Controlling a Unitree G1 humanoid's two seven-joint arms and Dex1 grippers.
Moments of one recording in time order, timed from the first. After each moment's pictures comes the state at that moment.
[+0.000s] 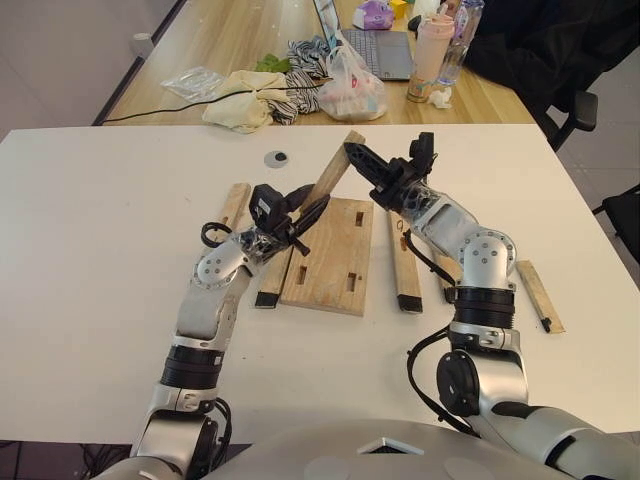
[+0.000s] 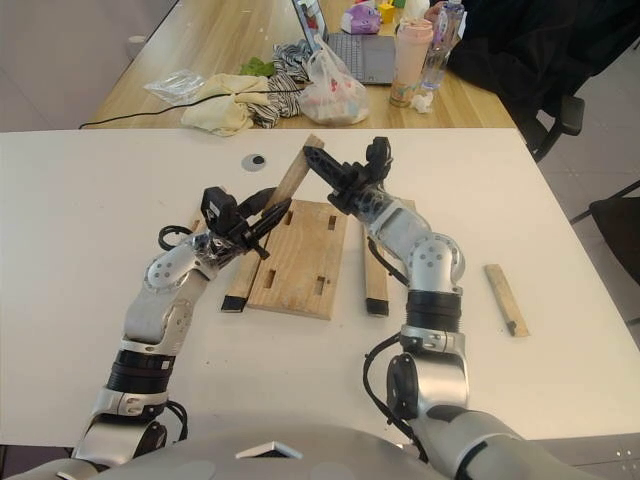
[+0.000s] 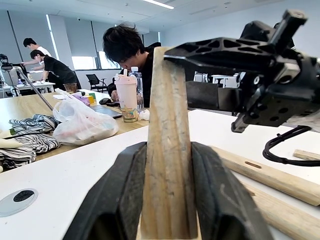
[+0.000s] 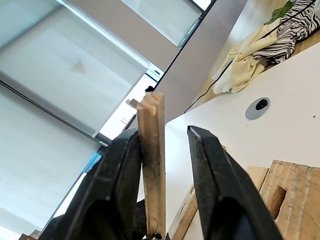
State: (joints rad) left arm -0.18 0.23 -0.09 -0.08 -0.29 0.13 -0.60; right arm -0.54 0.03 -0.28 0.11 0.94 0.87 0.27
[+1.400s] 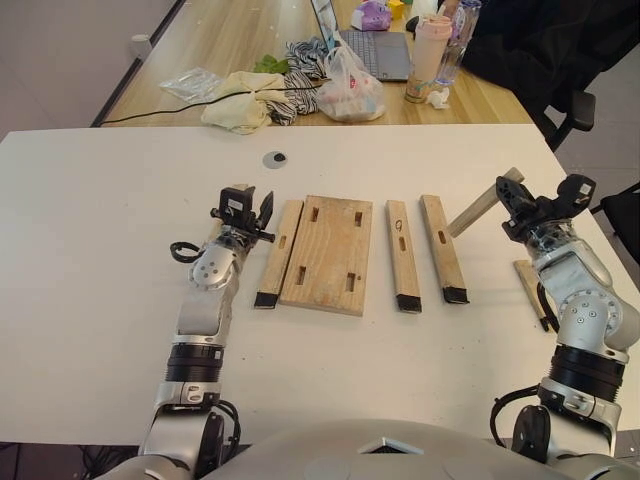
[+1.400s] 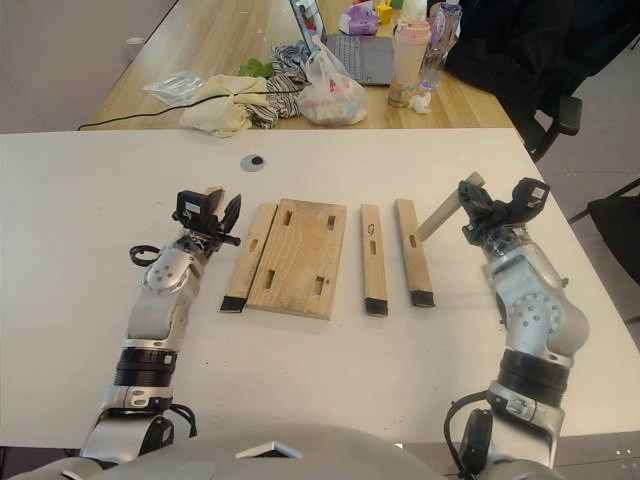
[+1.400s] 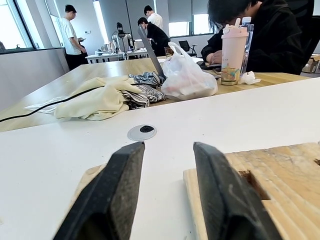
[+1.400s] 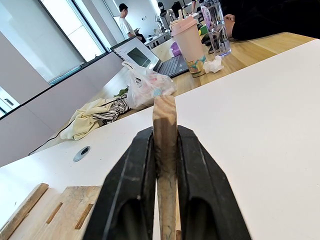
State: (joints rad) left arm -0.20 0.19 0.04 0.10 -0.10 0.12 -0.23; right arm -0.19 -0.32 -0.44 -0.11 0.71 0.65 0.24
